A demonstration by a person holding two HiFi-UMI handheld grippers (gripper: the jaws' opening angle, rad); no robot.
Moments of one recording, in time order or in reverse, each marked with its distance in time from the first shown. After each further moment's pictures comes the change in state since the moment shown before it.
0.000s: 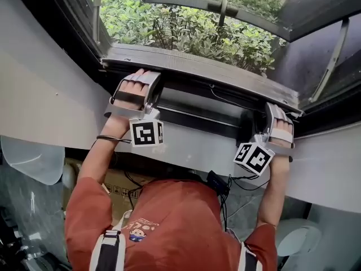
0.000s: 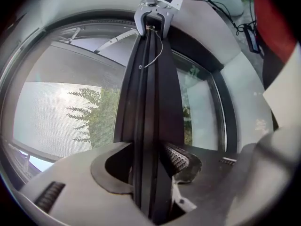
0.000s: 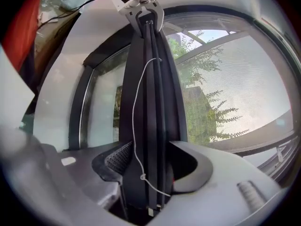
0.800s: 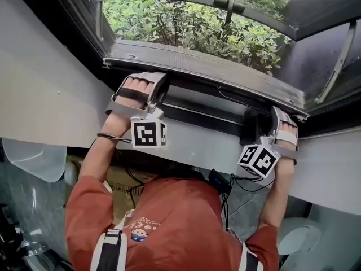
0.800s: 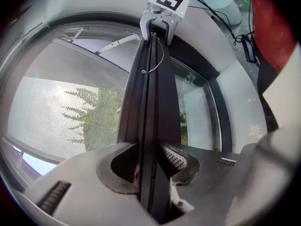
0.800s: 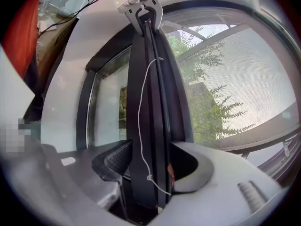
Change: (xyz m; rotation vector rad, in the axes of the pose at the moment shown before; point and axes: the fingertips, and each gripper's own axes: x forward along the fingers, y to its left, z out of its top) left arm -0.008 0.000 0.005 -0.021 -0.056 -0.057; right arm -0.005 0.012 0.001 0.050 0.006 0.066
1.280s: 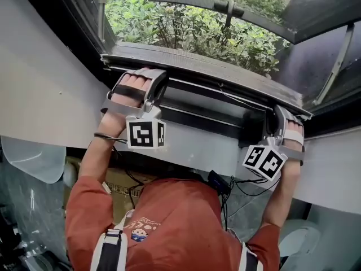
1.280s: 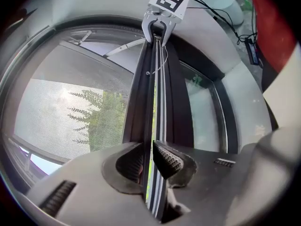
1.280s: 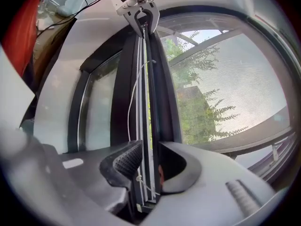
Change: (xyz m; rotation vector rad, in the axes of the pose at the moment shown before) left arm -0.012 0.034 0.002 -0.020 -0.019 0.047; right arm -0.015 -0.042 0.004 0.005 -0.032 -0.074
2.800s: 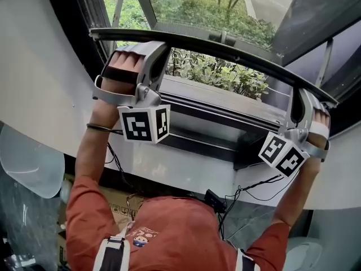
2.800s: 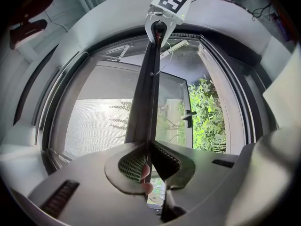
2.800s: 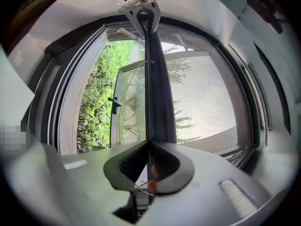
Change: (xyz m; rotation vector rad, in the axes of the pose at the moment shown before) left arm -0.040 0.189 0.021 0.021 -0.052 0.484; right arm -0.048 -0.194 0.020 -0.071 -0.024 -0.481
